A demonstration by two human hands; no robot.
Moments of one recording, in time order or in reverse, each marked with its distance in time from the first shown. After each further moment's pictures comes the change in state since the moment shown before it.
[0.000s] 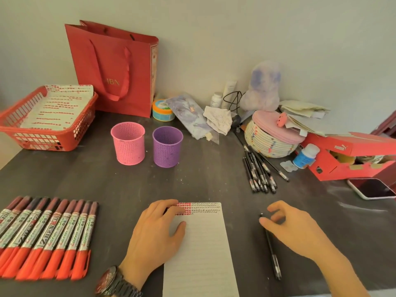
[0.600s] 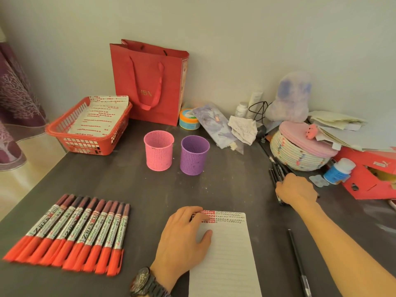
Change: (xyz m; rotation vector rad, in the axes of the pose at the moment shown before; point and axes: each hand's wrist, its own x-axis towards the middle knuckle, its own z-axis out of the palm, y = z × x) left_hand 0.001 0.003 0.000 0.000 -0.005 -0.022; right_hand 0.146 -0.055 0.002 -0.271 0.225 0.225
